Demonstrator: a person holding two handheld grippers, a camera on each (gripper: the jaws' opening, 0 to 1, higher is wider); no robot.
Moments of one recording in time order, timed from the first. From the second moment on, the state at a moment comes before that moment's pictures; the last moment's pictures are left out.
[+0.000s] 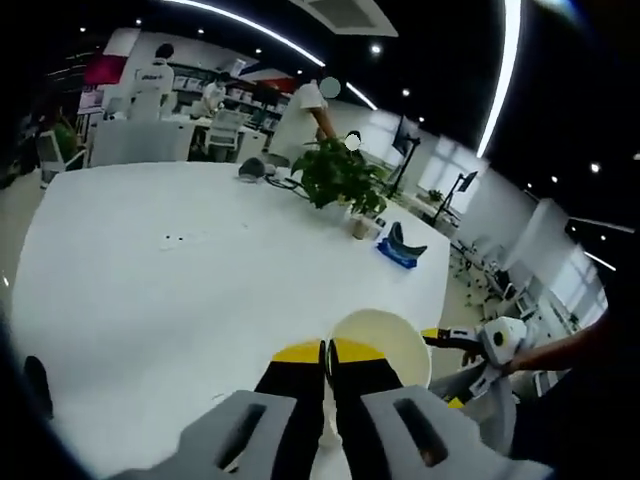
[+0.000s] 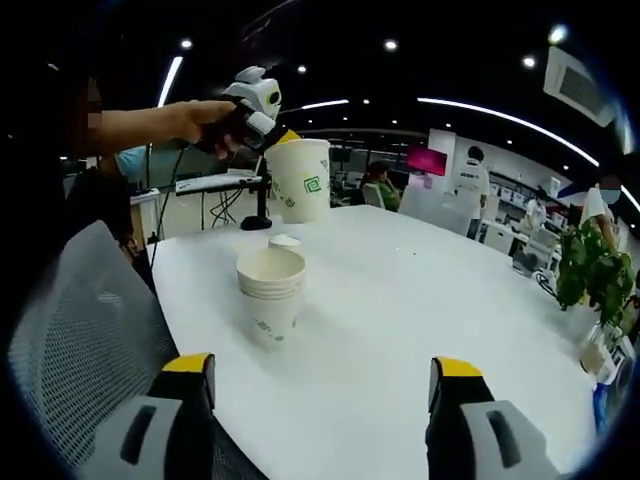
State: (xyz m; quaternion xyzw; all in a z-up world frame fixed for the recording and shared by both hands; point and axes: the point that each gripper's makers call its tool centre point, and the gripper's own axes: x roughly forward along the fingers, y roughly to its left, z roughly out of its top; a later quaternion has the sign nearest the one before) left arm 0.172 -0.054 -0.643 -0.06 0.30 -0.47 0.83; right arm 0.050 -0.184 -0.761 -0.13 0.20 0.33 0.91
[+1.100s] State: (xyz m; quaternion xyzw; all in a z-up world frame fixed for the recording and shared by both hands) left arm 0.131 -0.084 -0.722 0.07 0.34 -0.49 0.80; right arm 0.047 -0.181 -0.765 -0.12 0.20 0.34 0.91
